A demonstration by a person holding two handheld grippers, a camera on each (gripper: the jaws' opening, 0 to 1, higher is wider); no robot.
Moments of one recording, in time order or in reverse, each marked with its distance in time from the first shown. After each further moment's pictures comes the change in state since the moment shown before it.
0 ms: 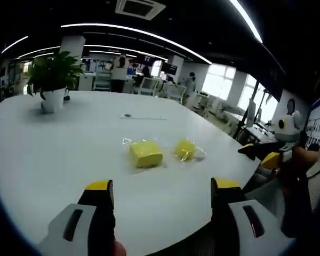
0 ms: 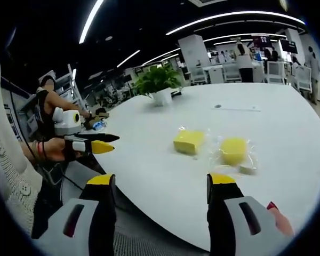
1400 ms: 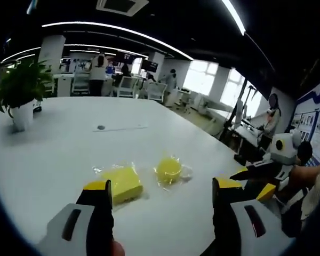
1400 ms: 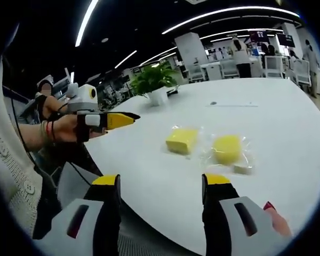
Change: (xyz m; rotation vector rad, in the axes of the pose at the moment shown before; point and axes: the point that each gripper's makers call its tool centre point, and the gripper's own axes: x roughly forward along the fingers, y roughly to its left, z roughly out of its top) left arm 0.094 -0.050 0.061 0.054 0.035 -0.163; right arm 0.002 -0.026 -0.001 0.042 0.006 0.010
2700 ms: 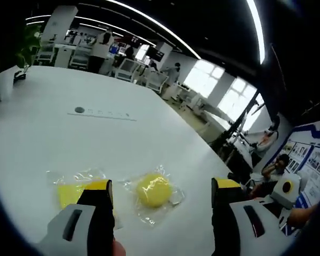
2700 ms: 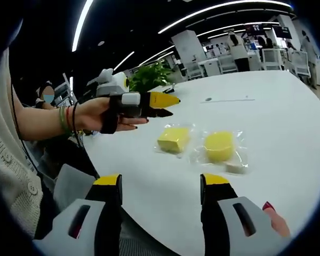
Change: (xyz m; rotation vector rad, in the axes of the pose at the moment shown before) left arm 0.124 -0.006 0.010 -0.274 0.077 -0.080; right arm 0.006 -0.037 -0.001 0.054 0.010 0.017
